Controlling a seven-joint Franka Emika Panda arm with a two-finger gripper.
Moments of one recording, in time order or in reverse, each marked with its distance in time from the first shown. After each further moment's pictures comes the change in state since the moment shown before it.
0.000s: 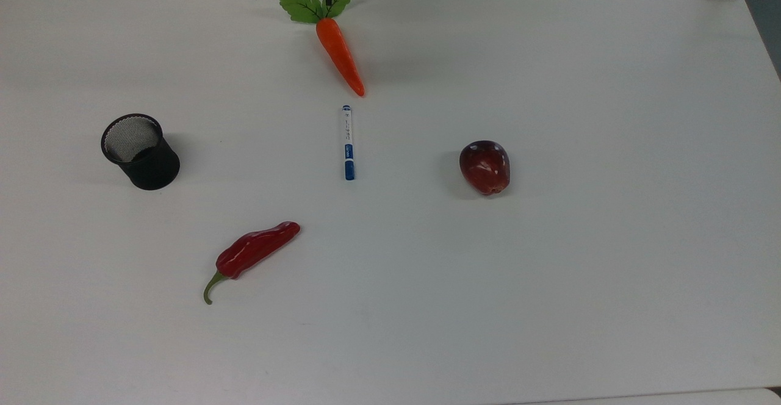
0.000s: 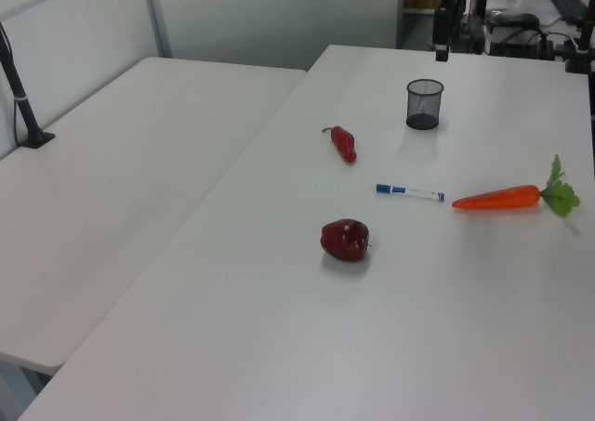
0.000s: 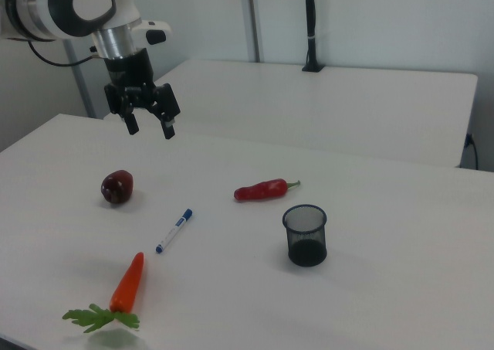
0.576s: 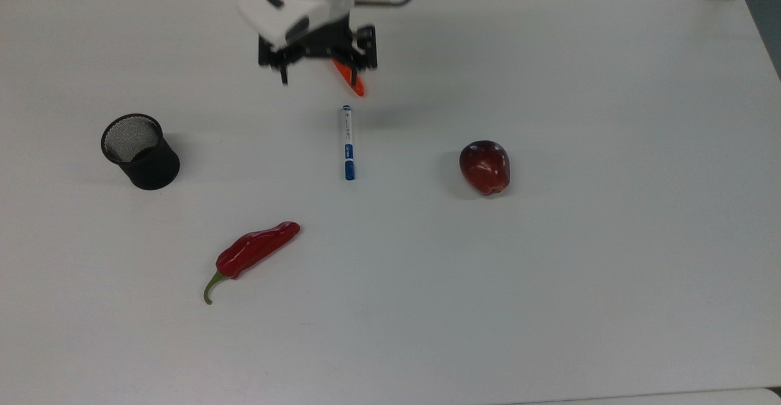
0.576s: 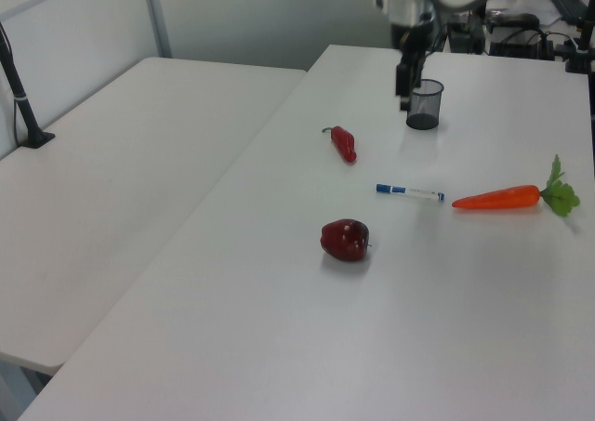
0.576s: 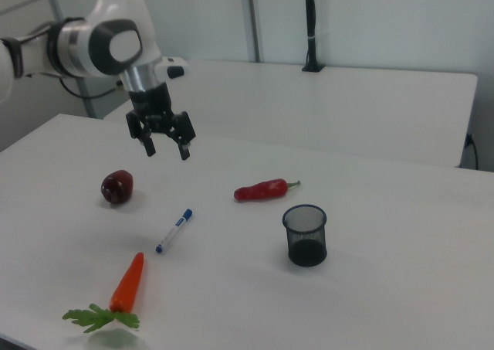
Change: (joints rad) arm 0.096 0.171 -0.060 0.014 0.000 0.140 0.000
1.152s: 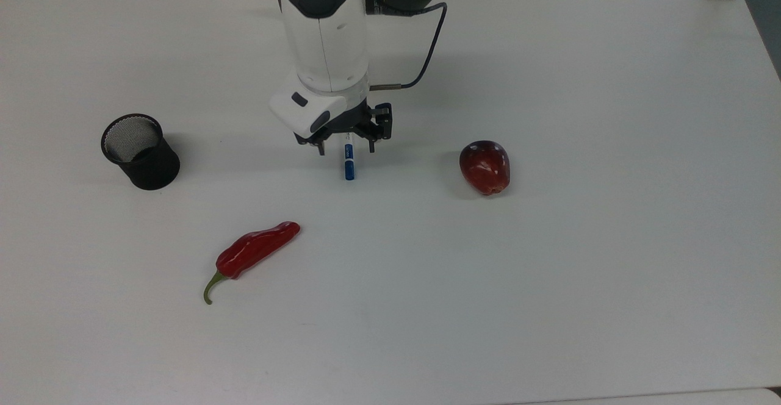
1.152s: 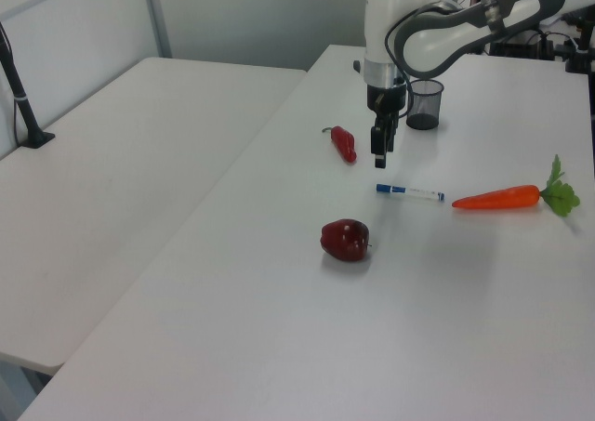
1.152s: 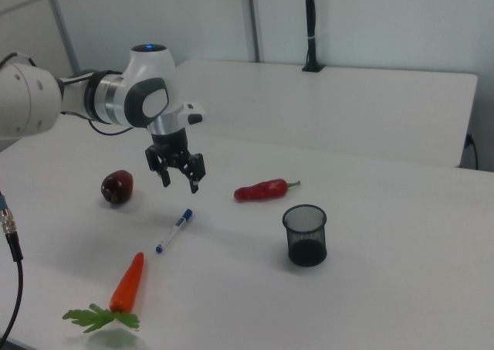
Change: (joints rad) arm 0.003 0.206 0.007 -0.025 0.110 0.253 -0.040
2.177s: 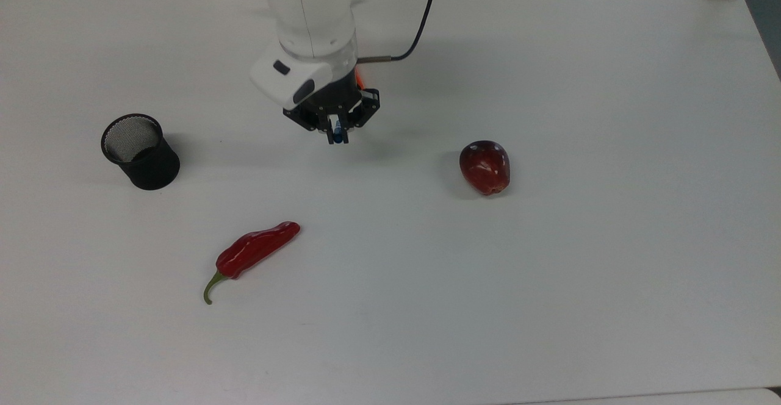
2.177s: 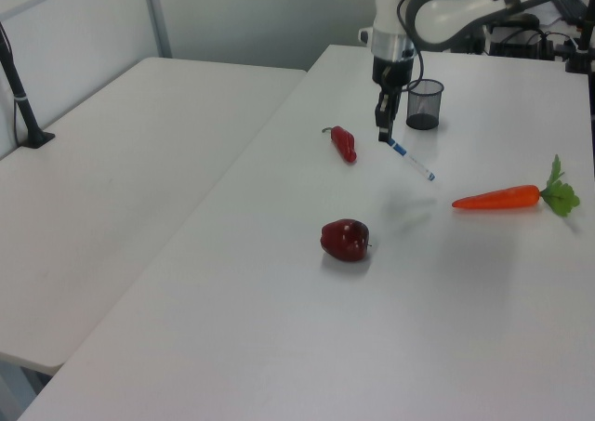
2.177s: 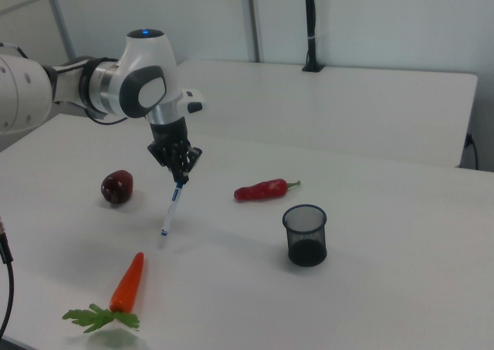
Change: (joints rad) arm -0.020 -0.064 0.001 -0.018 0.021 0.000 -0.036
